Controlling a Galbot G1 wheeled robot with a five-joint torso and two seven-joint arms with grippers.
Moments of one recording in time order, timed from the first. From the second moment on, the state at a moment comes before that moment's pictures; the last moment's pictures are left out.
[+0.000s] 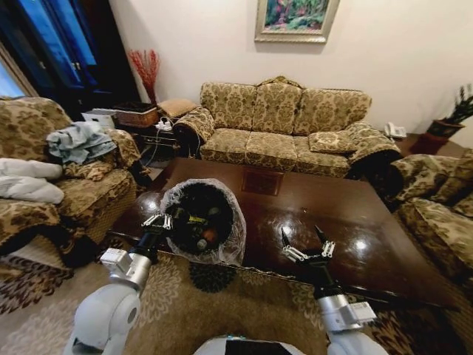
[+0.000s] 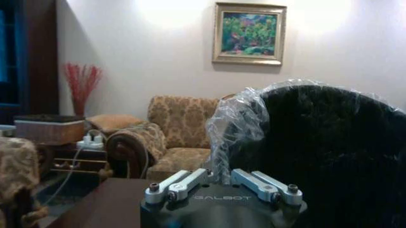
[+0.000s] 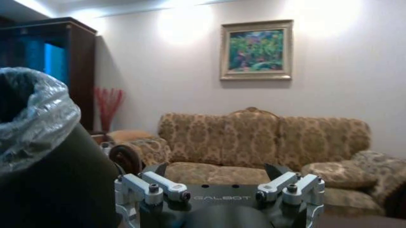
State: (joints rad) left arm 1.62 -1.31 -0.72 -2.46 -0.38 0.30 0.04; right arm -1.86 1.43 0.51 2.43 0.07 0.07 -0.01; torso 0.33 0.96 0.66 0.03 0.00
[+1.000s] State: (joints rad) left arm 1.58 -1.30 -0.72 -2.37 -0.45 0.21 0.01; right arm -1.86 1.46 0.53 2.44 0.06 0.03 0.00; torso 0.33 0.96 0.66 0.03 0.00
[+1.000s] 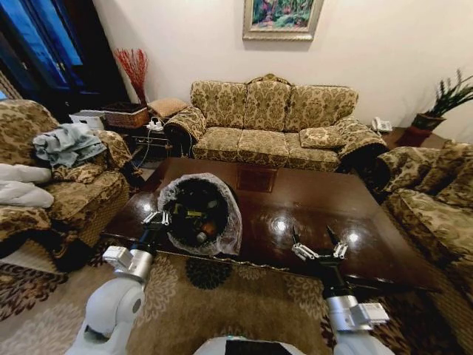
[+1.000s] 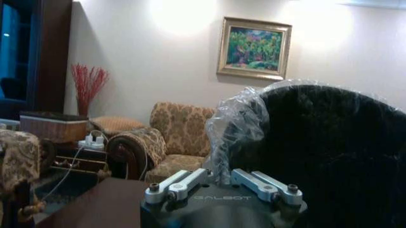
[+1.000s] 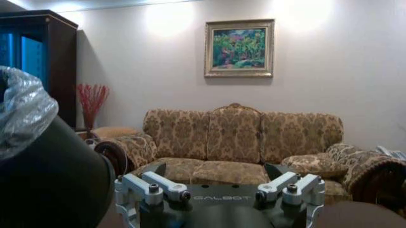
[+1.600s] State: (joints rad) left arm 1.60 -1.30 -0.76 -2.34 -0.47 0.19 0.02; right arm -1.84 1.46 0.48 2.40 0.02 0.03 0.01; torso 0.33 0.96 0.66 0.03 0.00
